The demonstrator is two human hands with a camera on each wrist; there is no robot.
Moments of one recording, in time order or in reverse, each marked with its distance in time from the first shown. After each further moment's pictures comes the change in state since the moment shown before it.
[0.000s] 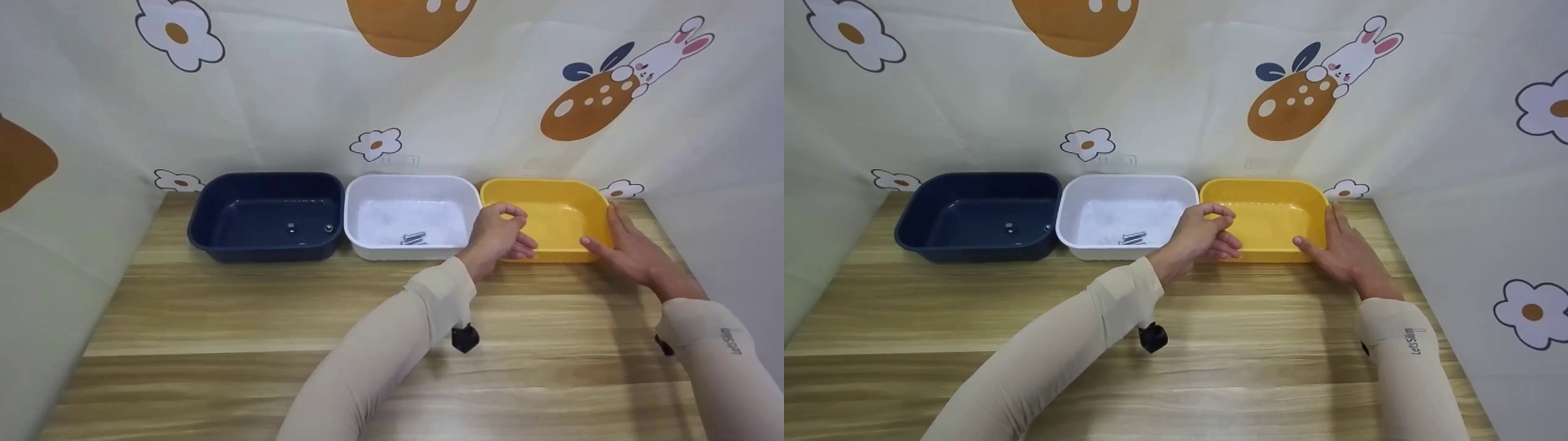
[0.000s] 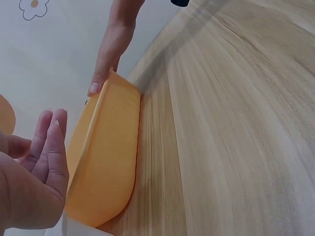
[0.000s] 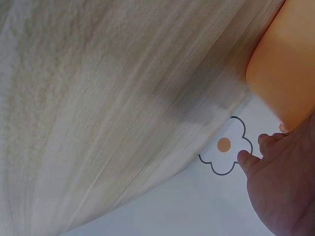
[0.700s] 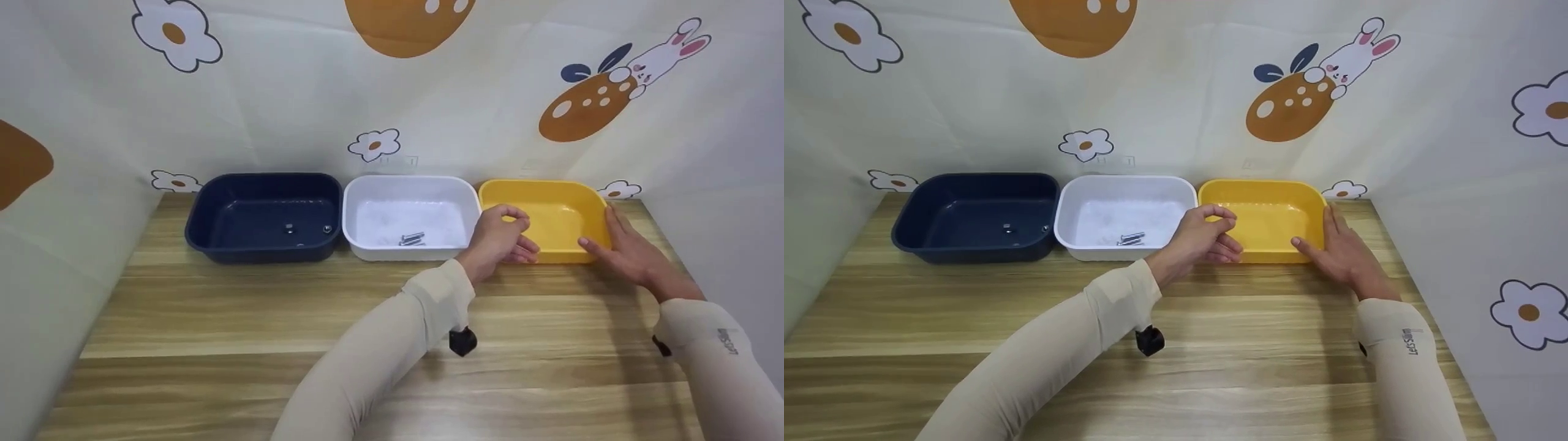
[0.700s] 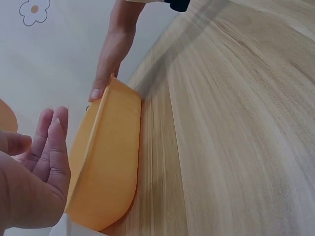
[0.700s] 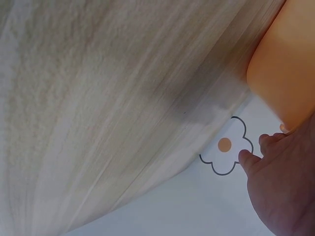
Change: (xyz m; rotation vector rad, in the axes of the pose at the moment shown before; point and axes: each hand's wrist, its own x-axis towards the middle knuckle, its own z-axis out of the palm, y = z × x) left_hand -0.003 0.000 0.000 -0.032 -0.054 -0.012; right_hand -0.001 -0.002 -0.001 -0.006 0.009 -0.008
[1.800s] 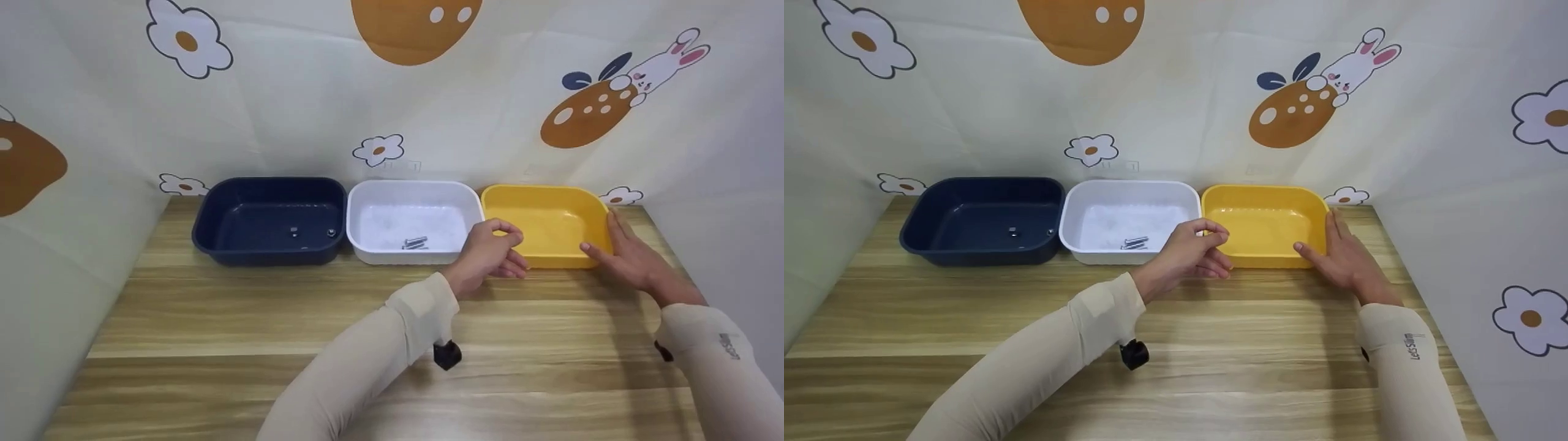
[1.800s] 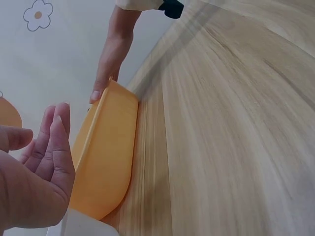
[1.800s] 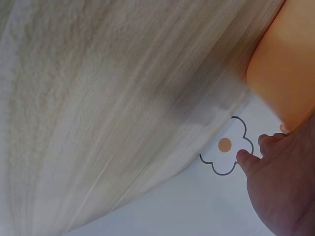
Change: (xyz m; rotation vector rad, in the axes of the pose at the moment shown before) left_hand -0.015 -0.007 -0.021 0.003 -0.069 -0.001; right_hand 0.001 0.001 -0.002 0.007 -0.020 0.010
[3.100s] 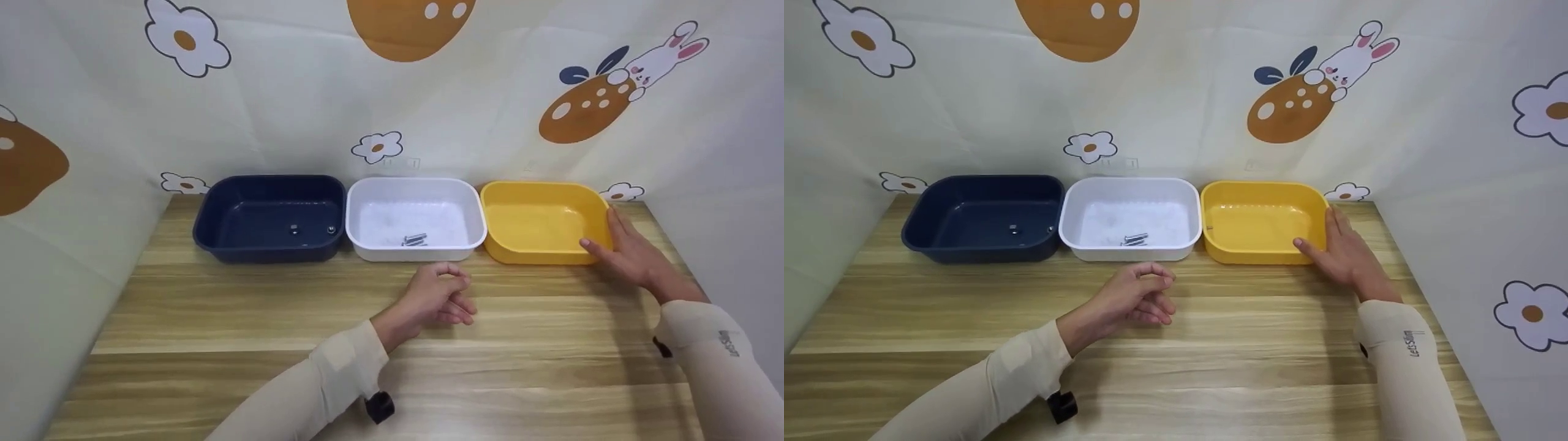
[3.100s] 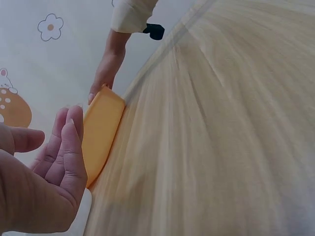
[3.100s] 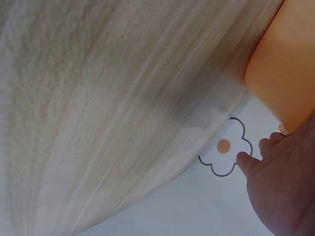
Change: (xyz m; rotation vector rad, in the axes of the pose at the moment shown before) left_hand -0.068 -0.037 -0.067 0.002 -0.042 -0.136; right_hand -0.002 0.002 0.002 0.022 0.031 -0.025
